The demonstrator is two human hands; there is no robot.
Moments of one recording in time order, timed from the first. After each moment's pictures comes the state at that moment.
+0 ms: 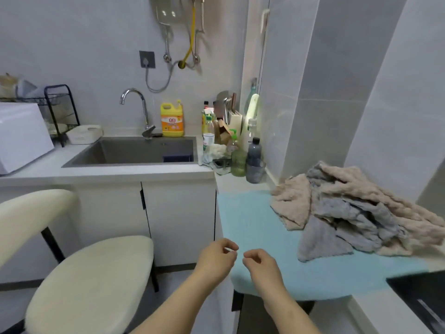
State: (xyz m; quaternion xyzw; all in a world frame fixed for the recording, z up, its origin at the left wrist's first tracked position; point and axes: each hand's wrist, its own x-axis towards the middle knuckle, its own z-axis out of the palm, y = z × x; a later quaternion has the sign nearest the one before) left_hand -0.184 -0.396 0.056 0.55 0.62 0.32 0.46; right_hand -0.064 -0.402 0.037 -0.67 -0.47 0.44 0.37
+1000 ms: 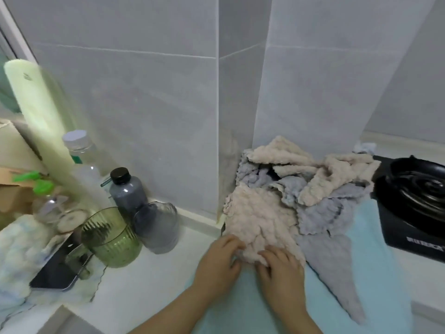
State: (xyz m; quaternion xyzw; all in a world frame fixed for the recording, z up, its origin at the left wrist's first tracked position) left_hand -0.061 0.011 -0.032 0.94 0.12 0.08 0.32; right_hand -0.010 -0.131 -0.023 -0.94 -0.26 0.03 0.23
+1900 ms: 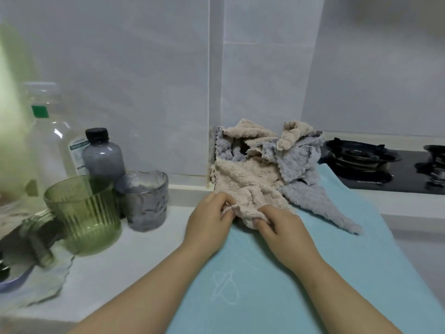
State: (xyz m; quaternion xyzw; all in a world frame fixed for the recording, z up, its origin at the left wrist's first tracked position) left_hand -0.075 0.035 -0.051 0.90 -0.01 0.26 0.35; right_hand -0.061 -0.128 -0.047 -0.91 -0.26 -0.15 0.27
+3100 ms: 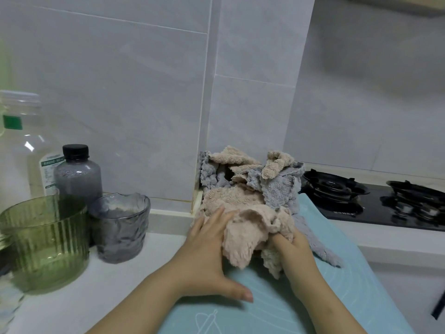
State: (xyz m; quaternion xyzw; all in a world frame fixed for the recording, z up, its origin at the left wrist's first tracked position) left_hand -0.089 0.039 -0.032 0.95 -0.19 0.12 0.23; right_hand -0.061 -0.139 -0.025 -0.72 -0.14 -0.09 0.68
